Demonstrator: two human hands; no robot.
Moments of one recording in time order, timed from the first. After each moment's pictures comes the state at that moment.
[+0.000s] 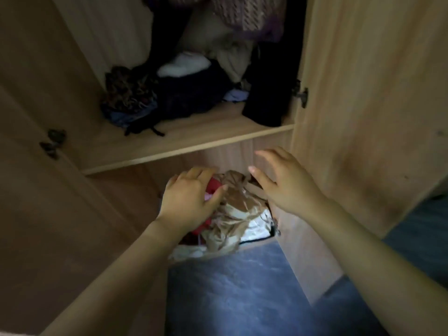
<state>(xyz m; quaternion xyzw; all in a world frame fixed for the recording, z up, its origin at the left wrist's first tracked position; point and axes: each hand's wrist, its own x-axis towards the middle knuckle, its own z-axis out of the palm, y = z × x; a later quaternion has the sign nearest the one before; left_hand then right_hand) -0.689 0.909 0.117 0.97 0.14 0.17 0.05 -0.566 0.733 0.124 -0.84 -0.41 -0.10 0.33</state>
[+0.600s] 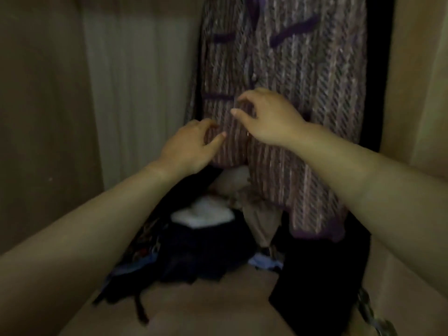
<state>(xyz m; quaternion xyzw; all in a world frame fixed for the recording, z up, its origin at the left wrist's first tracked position) -0.388 1.160 0.415 0.90 0.11 0.43 0.07 -0.280 1.008 0.472 -0.72 -0.54 -0.37 0.23</state>
